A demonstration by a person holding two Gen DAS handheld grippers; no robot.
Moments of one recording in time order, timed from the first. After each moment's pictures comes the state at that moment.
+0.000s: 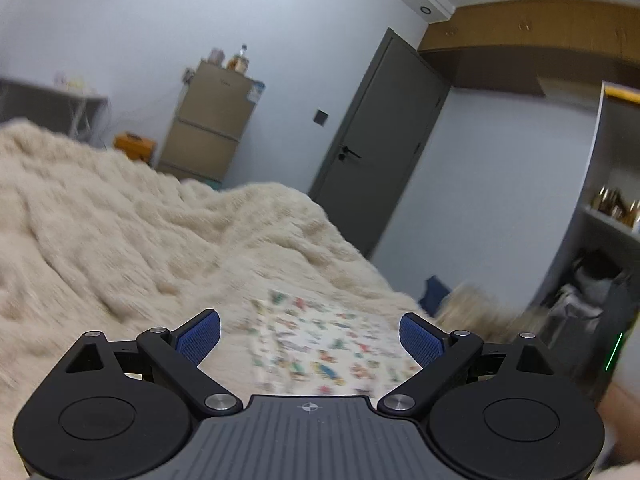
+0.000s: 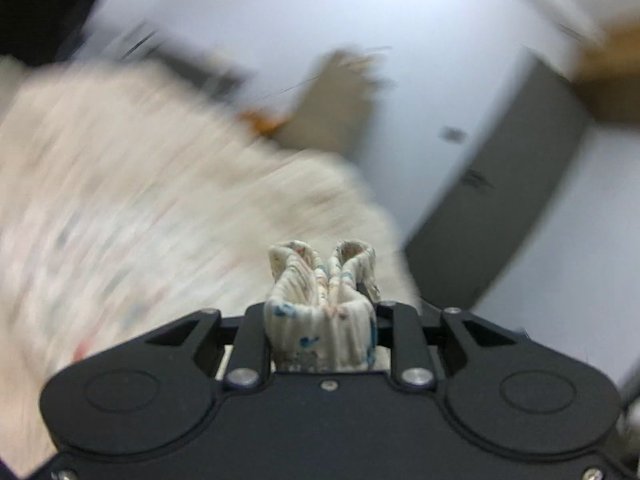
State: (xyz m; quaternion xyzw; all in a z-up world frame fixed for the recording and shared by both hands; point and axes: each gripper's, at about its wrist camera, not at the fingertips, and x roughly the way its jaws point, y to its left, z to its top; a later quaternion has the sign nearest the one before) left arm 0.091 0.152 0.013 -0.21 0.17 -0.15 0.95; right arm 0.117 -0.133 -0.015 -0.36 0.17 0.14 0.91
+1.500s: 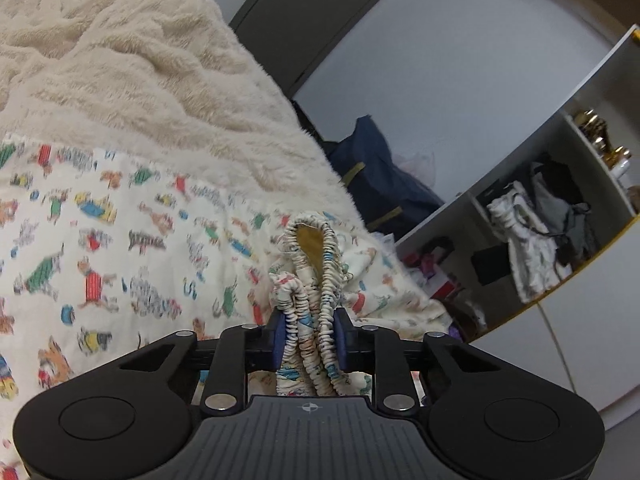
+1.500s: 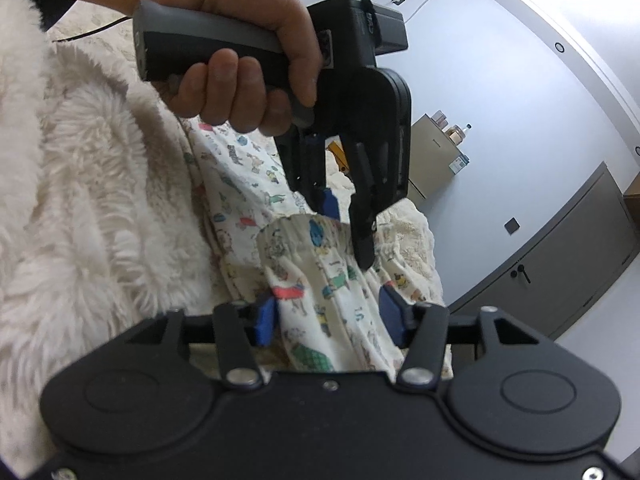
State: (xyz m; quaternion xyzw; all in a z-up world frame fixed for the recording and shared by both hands) left arm 0.252 -0.012 -0.003 -0.22 0.40 -0.28 0.84; right arm 0.018 -0.156 -0.029 -0.41 0.07 0.20 0.89
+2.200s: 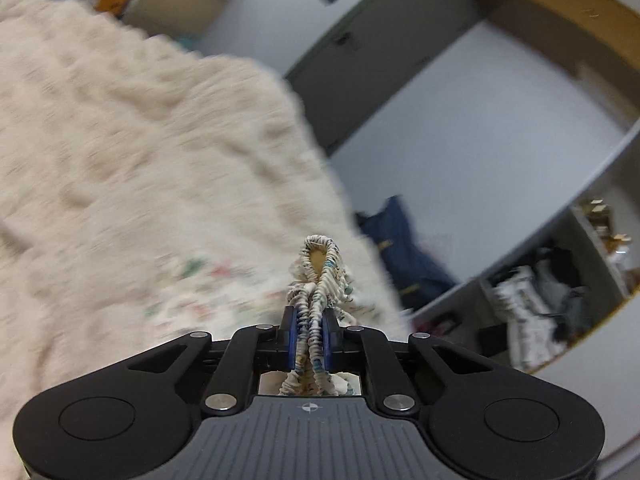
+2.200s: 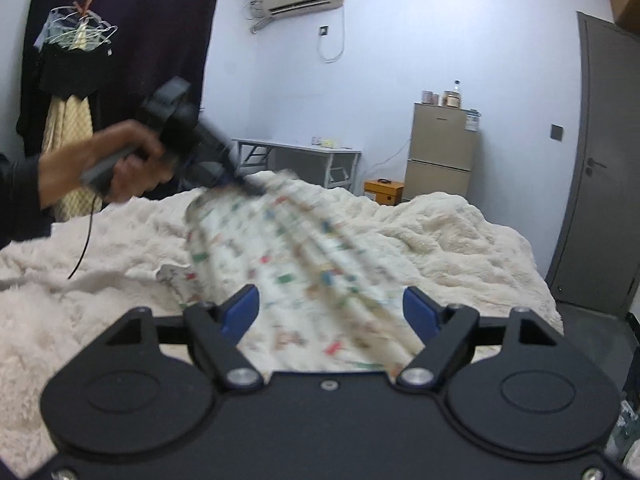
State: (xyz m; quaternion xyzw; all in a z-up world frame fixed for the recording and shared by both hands) left arm 0.248 0.158 0.025 -0.29 0.36 -0.19 0.86; right arm 0.046 -0.300 0.041 -0.09 0.12 0.33 0.93
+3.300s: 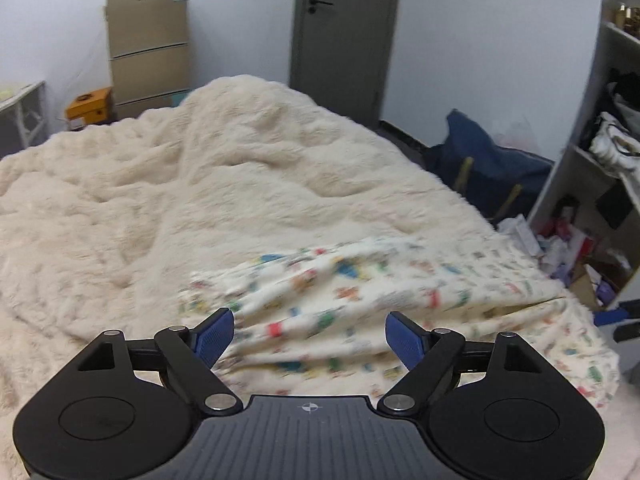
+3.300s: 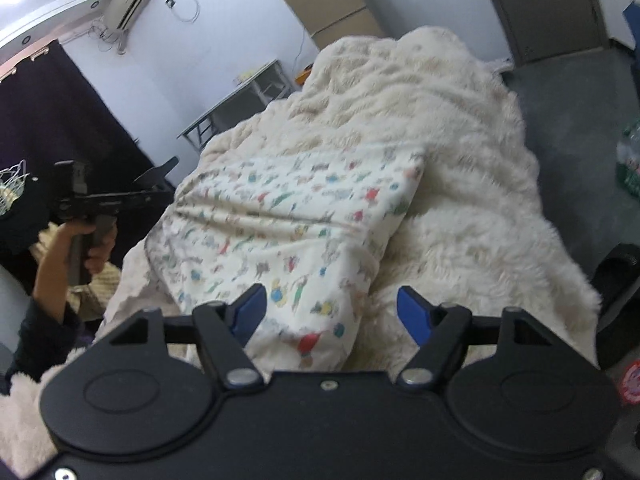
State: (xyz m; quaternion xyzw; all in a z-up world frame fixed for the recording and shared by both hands) left arm 0.230 0.042 0.061 -0.01 0.35 -0.14 0.93; right arm 0.125 -0.450 -0.014 0.18 0.39 0.30 0.85
